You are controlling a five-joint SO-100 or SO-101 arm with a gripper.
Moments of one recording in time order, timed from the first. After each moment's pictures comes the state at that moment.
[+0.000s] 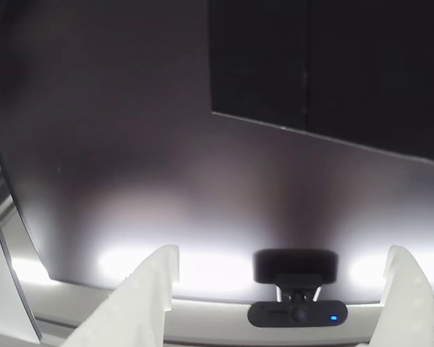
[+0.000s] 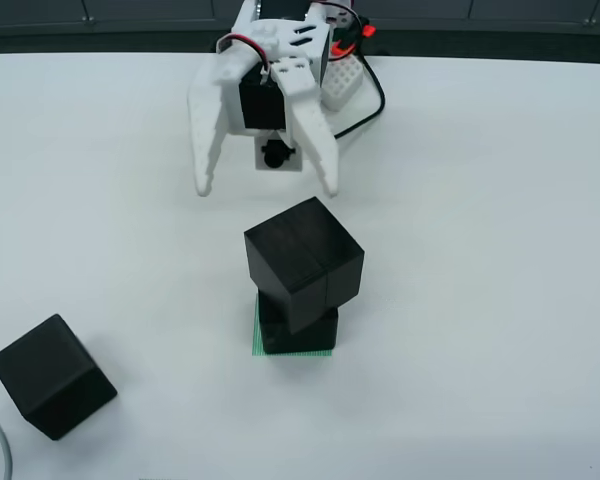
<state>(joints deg) 6.3 130.2 164.6 -32.4 -86.3</state>
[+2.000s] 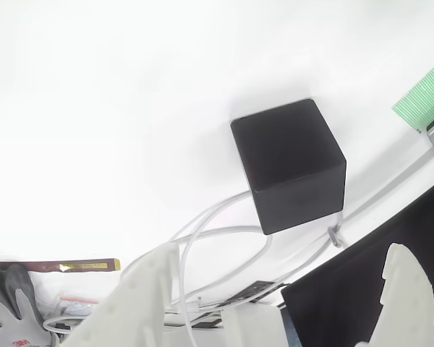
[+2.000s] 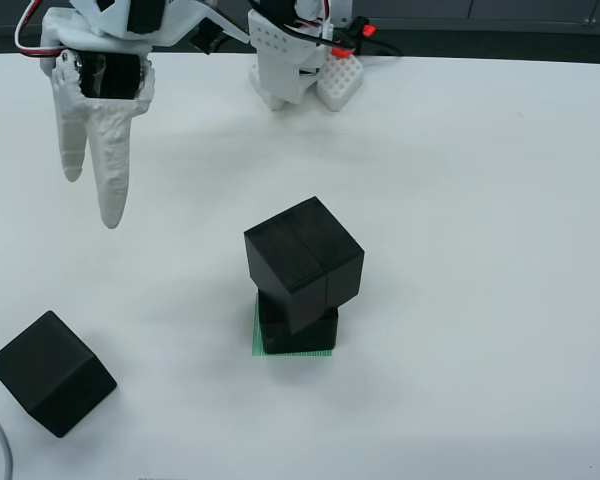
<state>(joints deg) 29.3 101.2 94.6 70.3 -68.4</state>
